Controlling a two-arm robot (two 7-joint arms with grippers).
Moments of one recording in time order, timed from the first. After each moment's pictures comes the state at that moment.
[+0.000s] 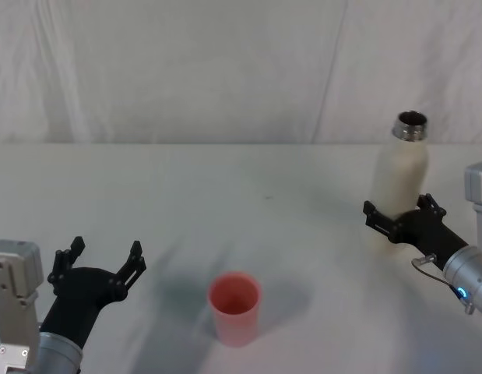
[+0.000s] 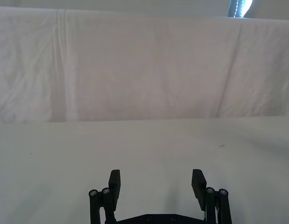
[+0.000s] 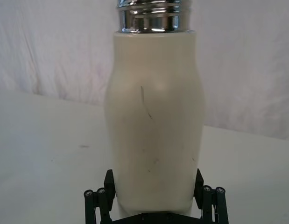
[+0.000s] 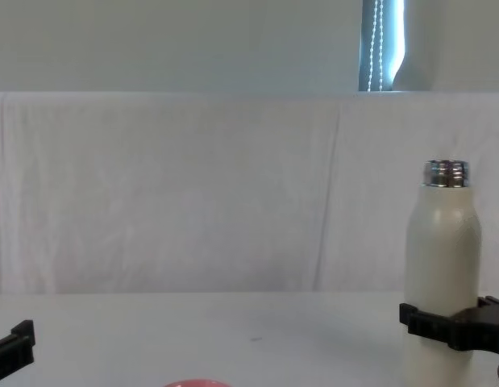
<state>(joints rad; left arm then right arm) 0.27 0.24 0.04 -1.85 -0.25 -0.02 -0.02 0.33 0.25 -0.24 -1.20 0.29 -0.05 0.35</state>
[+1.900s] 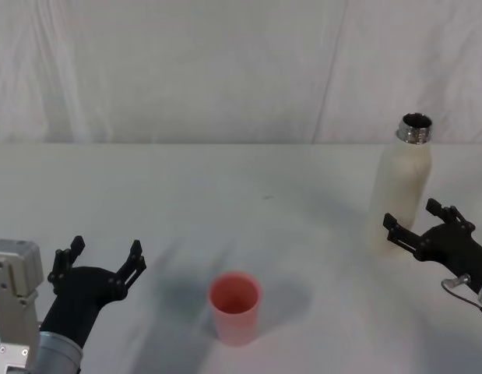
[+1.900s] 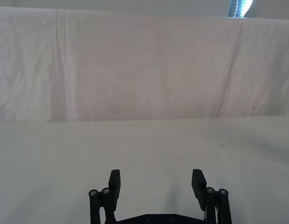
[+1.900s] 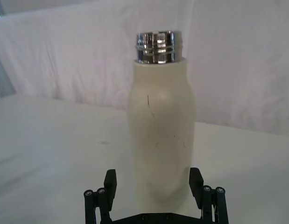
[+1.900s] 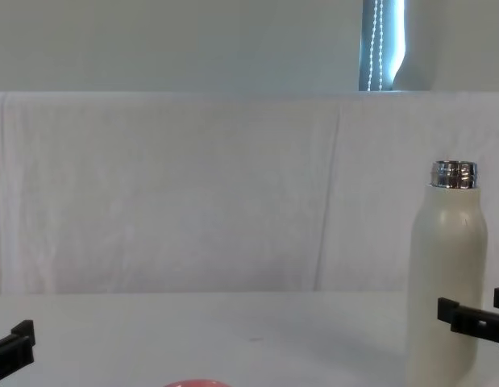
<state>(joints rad) 0.27 0.24 0.04 -1.85 -0.25 -0.02 -0.02 0.15 0.35 -0.19 -1.47 0.39 0.03 0.36</state>
